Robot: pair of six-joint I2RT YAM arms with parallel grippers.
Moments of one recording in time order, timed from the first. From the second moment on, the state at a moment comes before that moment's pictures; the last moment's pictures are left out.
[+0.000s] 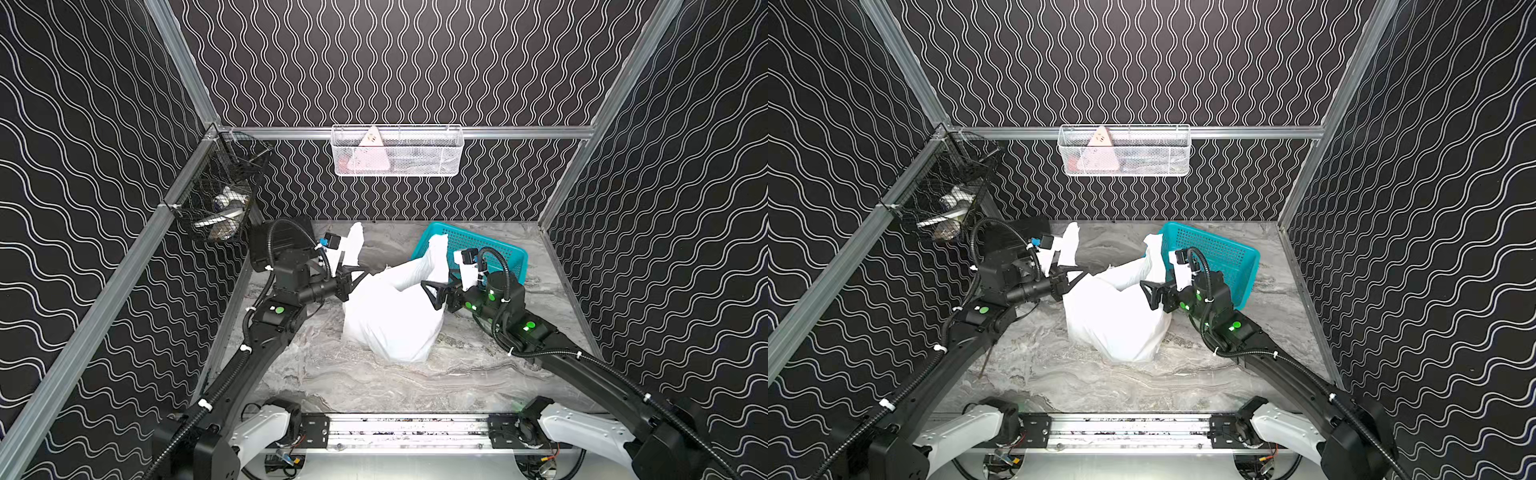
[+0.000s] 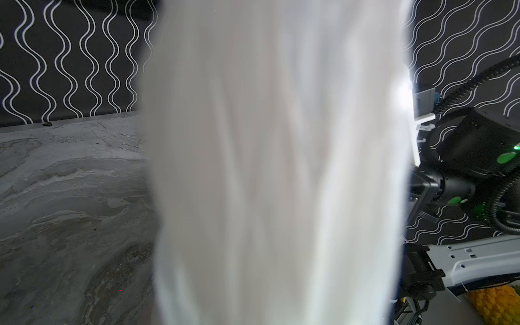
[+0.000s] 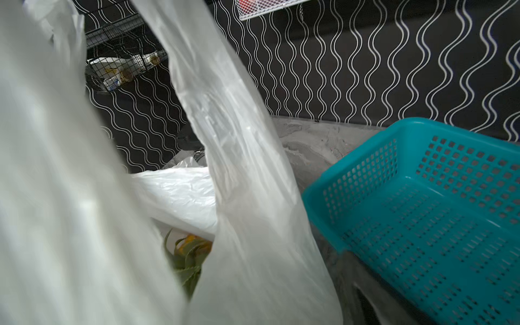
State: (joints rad) left arm -0.18 1.07 0.85 -0.07 0.70 -0.26; right arm 0.62 1.10 0.73 0.16 -0.09 0.26
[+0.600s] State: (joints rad) left arm -0.18 1.08 0.85 -0.07 0.71 -0.27; right arm 0.46 1.42 0.88 0.38 -0.54 0.25
